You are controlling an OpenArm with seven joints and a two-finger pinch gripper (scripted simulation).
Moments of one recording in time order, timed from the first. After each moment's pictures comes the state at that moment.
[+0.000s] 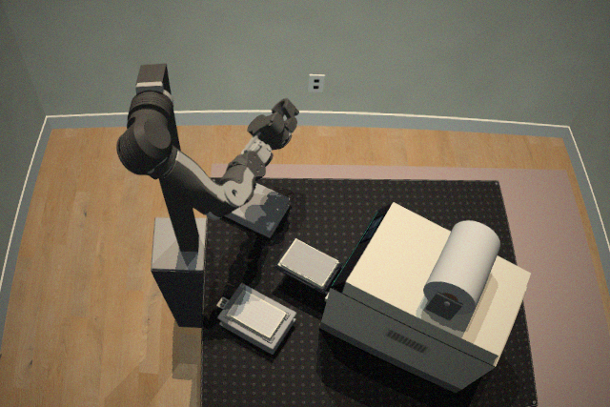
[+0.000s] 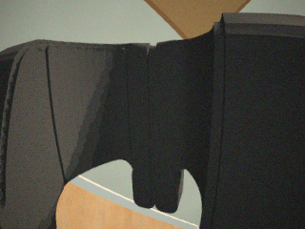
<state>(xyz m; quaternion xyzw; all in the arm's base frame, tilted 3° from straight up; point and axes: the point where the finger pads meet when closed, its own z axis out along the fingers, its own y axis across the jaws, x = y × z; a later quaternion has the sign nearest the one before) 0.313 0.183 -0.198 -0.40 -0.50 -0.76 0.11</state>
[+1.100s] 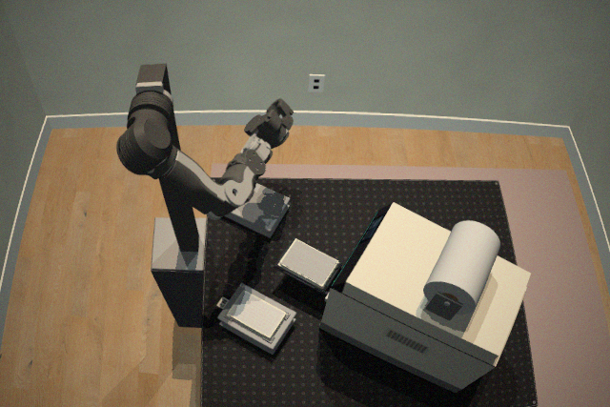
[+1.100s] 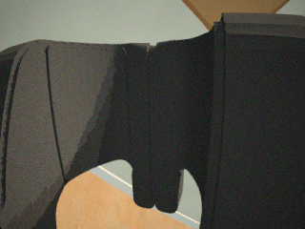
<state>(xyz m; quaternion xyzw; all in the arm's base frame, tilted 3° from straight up) 0.299 0.194 -0.211 -0.38 -0.57 -0.72 0.11</state>
